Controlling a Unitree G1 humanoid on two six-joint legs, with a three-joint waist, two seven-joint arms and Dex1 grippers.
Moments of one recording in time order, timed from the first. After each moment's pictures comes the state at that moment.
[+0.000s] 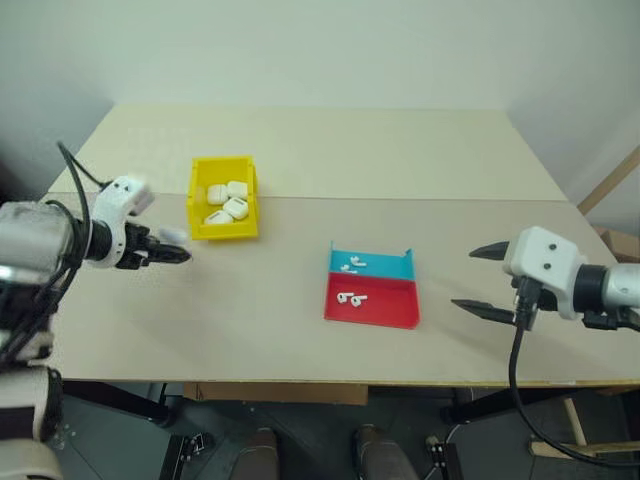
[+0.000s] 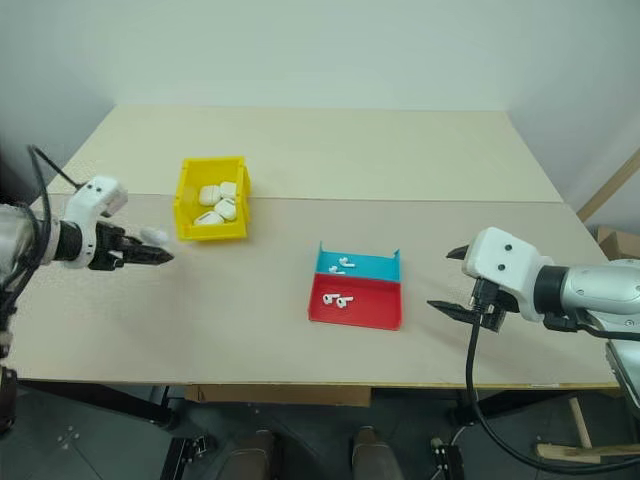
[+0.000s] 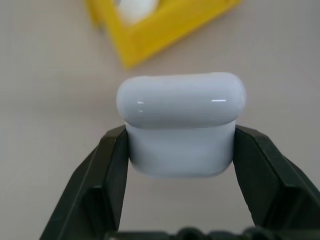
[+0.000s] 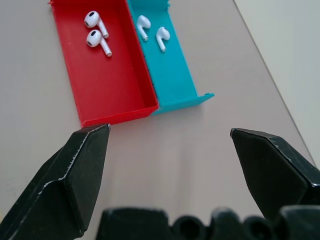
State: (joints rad) left arm -0.73 0.95 0.04 0.02 -0.27 1.21 -1.01; right arm -0.16 -1.10 -0.24 -0.46 0.33 0.51 1.00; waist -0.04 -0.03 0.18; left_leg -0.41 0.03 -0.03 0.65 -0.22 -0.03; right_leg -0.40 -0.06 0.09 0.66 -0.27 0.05
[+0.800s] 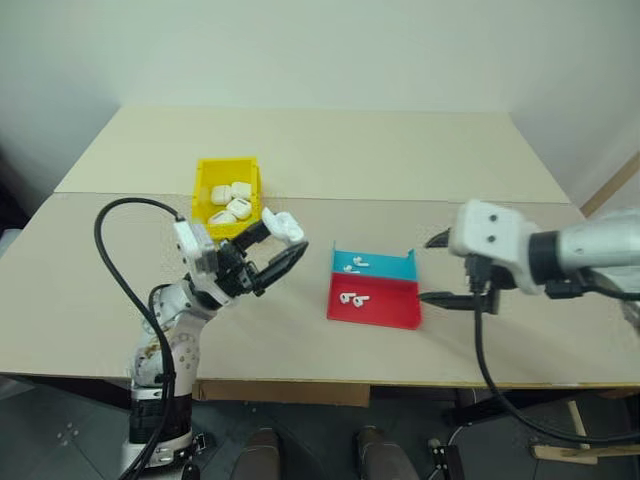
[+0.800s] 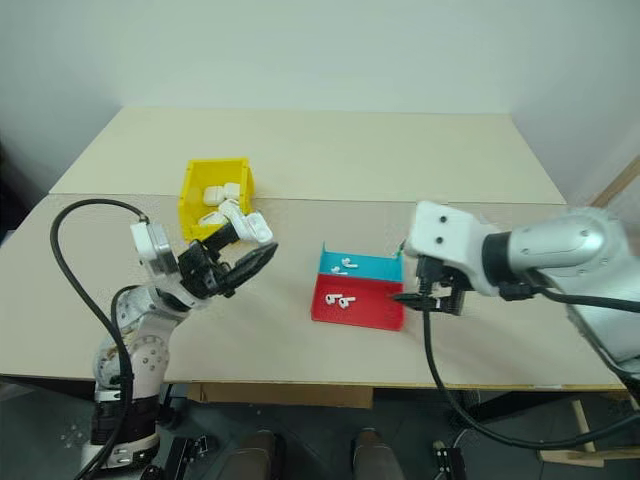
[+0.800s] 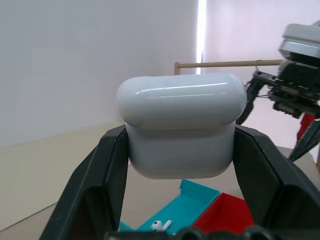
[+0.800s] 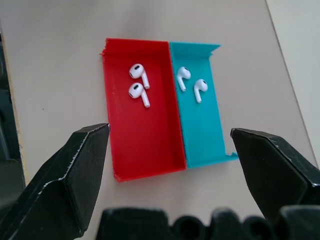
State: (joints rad) left arm -0.30 0.22 0.17 -0.17 -0.51 0.09 -1.06; right arm -0.66 -1.16 0.15 -0.61 0.44 0.93 1.00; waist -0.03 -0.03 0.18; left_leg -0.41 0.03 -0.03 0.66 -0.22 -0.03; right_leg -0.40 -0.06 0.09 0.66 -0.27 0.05
